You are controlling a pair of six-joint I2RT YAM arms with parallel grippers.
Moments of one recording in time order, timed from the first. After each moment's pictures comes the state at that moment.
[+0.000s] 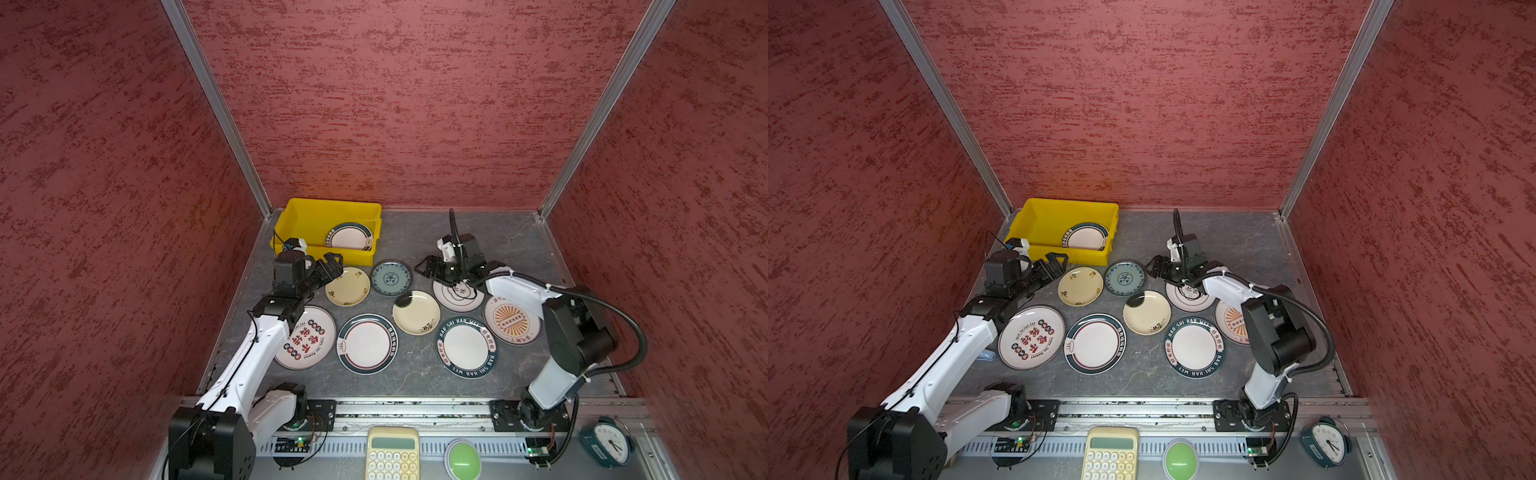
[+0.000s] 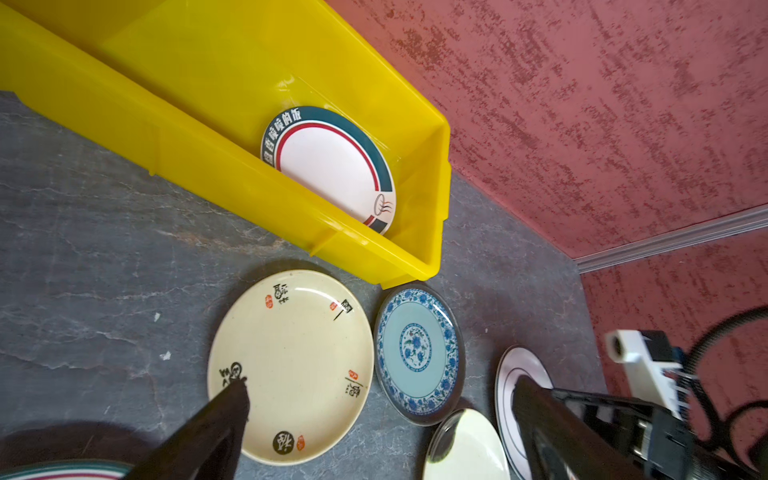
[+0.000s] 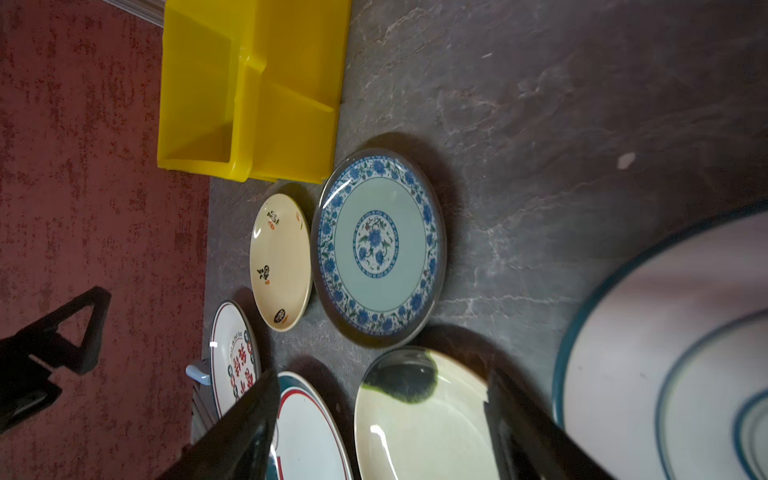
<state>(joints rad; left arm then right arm) -0.09 1.03 0.73 -0.20 0.18 -0.65 0.45 1.77 1.11 -0.10 -0.46 0.73</state>
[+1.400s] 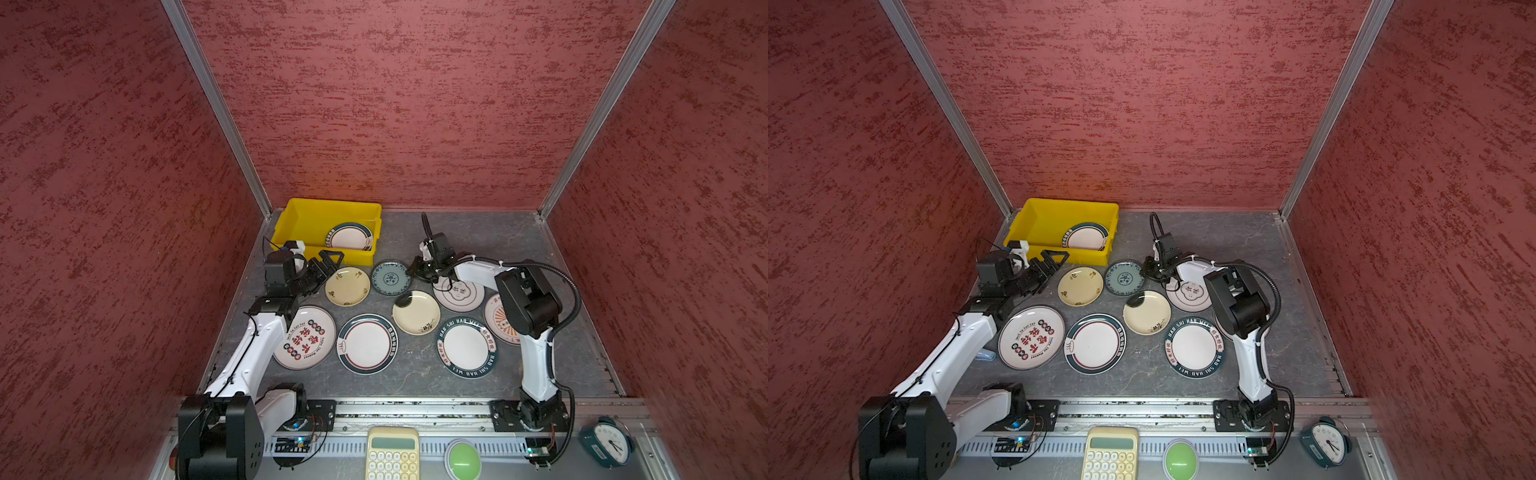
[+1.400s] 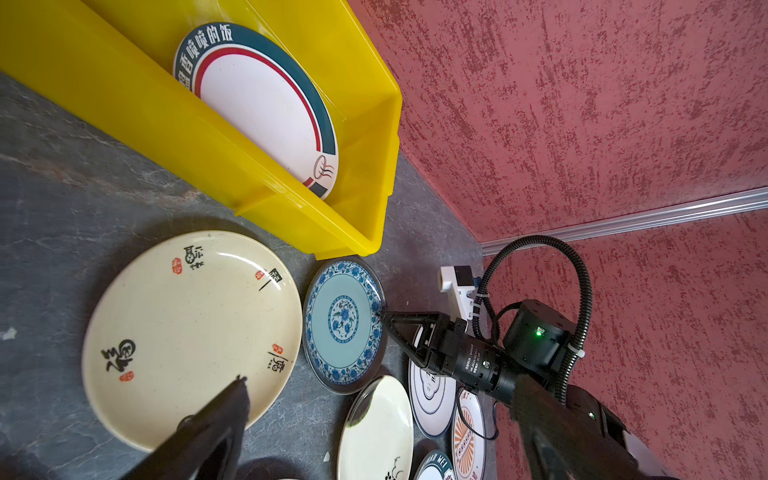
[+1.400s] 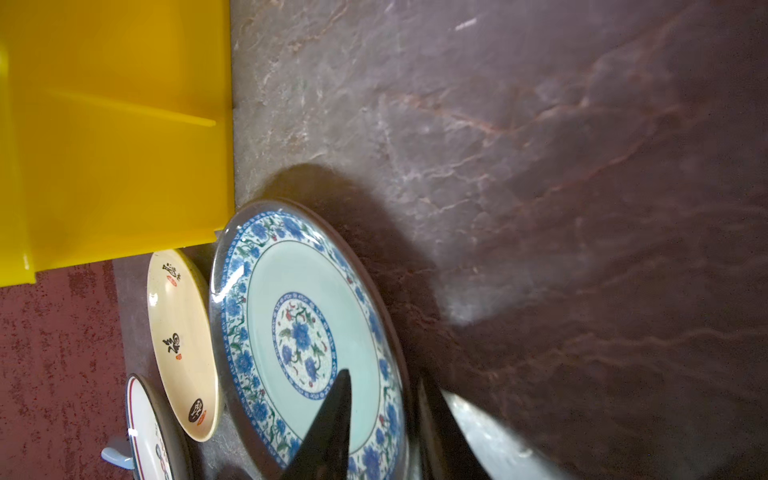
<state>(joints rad) 0.02 1.09 0.69 -0.08 0.50 -0.83 0.49 2.10 1.37 -0.16 -0.36 0.74</state>
